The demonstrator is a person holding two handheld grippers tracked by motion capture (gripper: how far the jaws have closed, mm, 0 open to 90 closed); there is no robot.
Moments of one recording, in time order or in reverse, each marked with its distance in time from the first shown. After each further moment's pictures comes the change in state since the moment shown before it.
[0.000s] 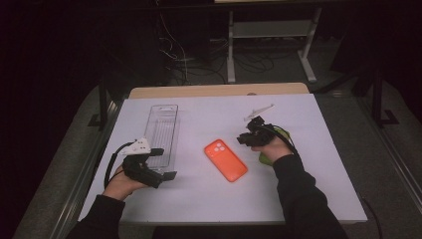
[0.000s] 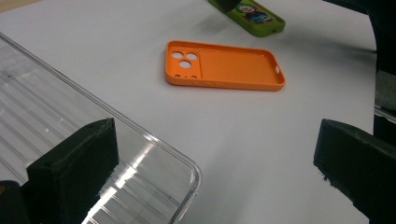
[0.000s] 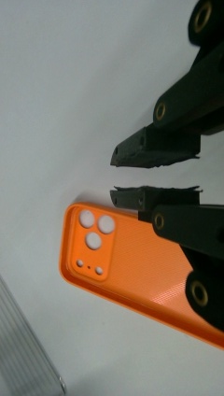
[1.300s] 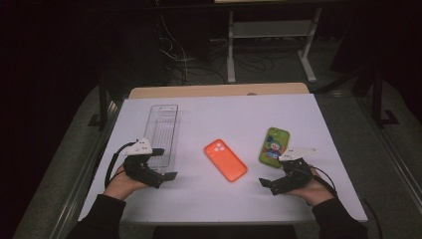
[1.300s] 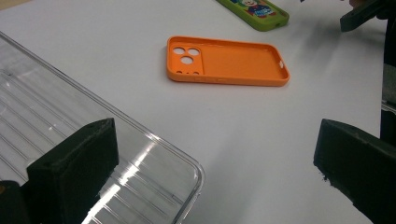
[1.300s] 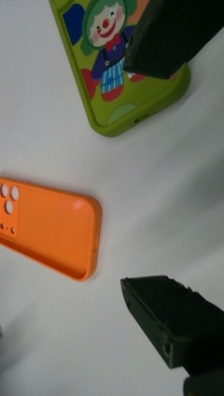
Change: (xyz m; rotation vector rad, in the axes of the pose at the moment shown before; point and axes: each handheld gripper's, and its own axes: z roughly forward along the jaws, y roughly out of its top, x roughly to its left) left arm 0.000 0.000 0.003 0.000 0.013 0.010; right arm 0.030 -0.115 -0.063 -0.114 -0.027 -0.005
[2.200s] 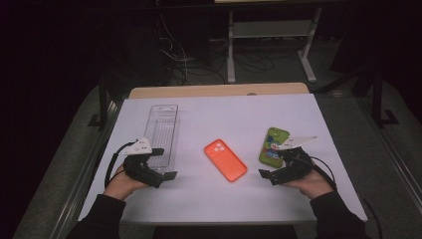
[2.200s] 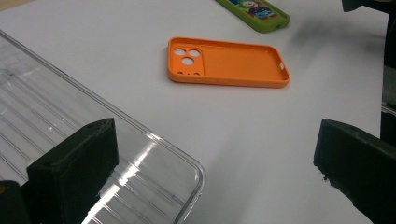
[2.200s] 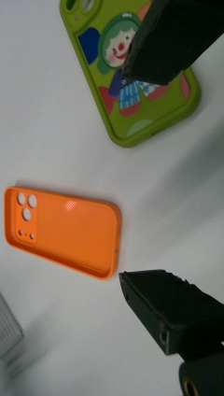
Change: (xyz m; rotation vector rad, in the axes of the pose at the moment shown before) left arm 0.001 0.000 -0.001 0.003 -0.003 -0.010; right arm -0.003 0.030 -0.010 0.036 -0.014 0.039
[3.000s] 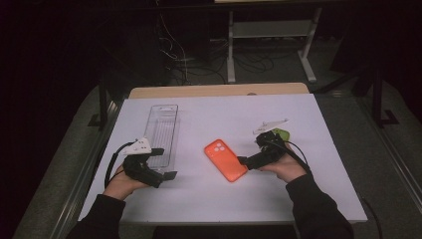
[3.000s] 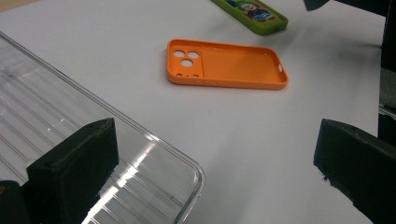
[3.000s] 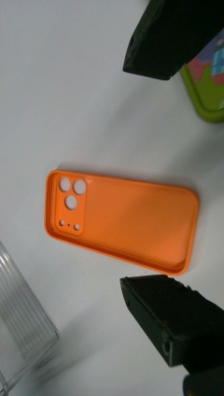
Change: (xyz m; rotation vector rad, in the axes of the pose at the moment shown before) left arm 0.001 0.000 -0.001 -0.005 0.000 0.002; right arm 0.017 0.055 0.046 0.036 0.019 -0.003
